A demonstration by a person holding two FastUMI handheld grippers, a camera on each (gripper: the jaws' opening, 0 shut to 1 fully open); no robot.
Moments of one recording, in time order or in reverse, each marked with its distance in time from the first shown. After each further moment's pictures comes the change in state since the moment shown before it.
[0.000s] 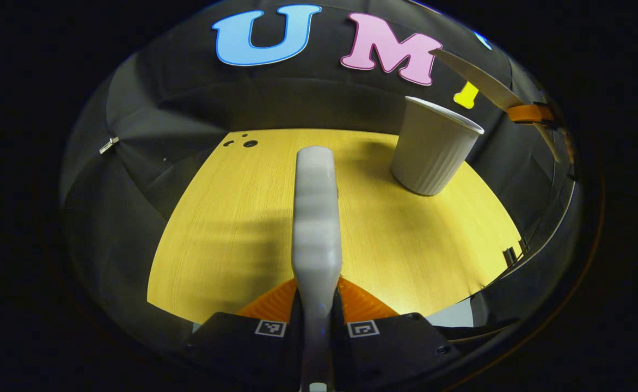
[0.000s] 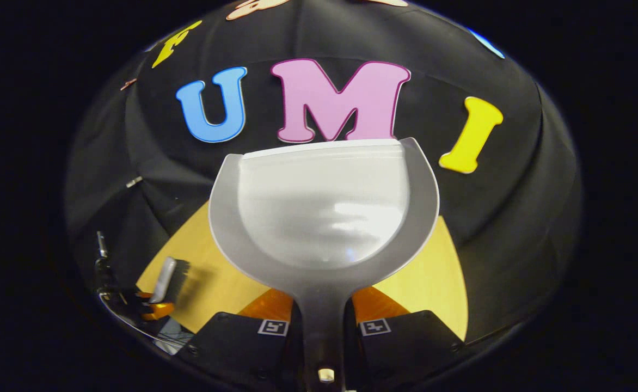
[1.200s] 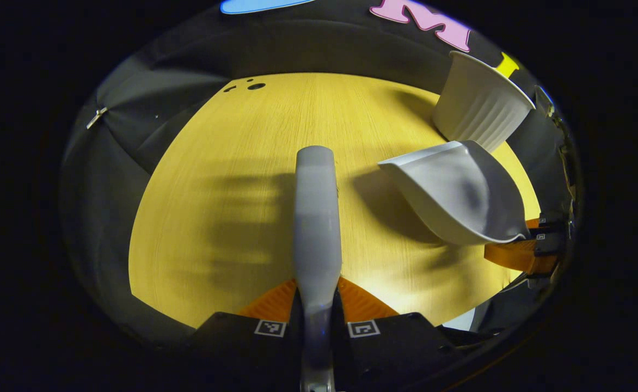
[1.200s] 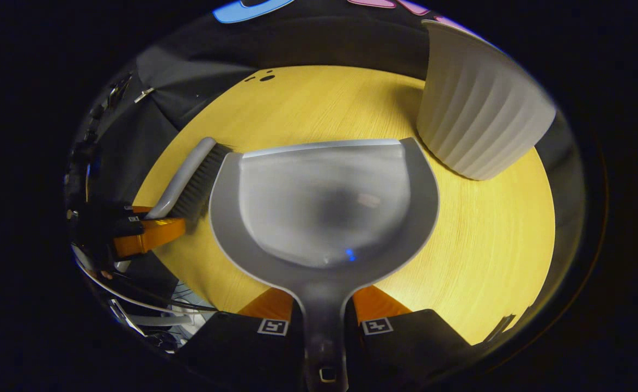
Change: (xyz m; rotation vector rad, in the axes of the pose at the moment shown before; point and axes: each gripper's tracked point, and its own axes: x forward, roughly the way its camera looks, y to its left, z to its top) left arm 0.095 0.027 -0.047 -0.036 0.290 0.043; right arm 0.057 0.124 -0.228 -0.049 0.530 0.133
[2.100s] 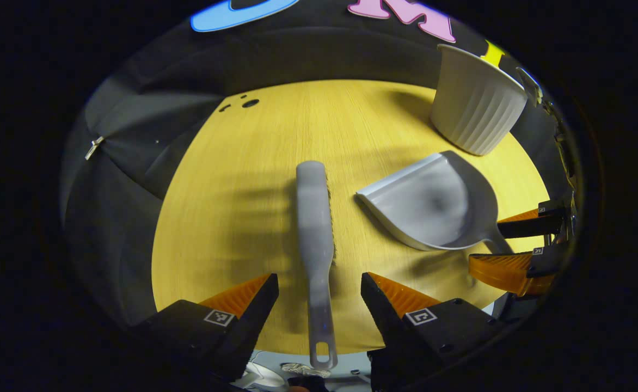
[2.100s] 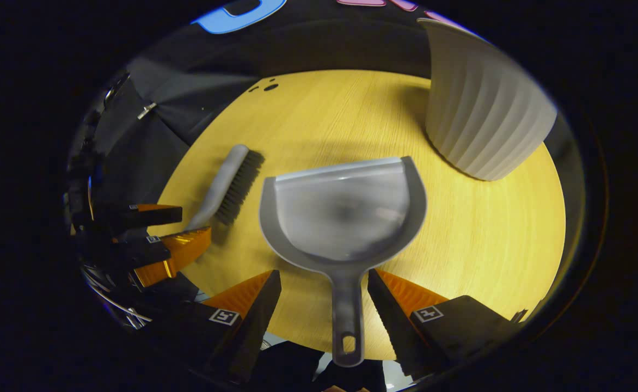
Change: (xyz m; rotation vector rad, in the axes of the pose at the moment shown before) left arm -0.029 -0.007 0.028 0.068 -0.095 0.064; right arm -0.049 0.011 0.023 0.075 -0.082 0.097
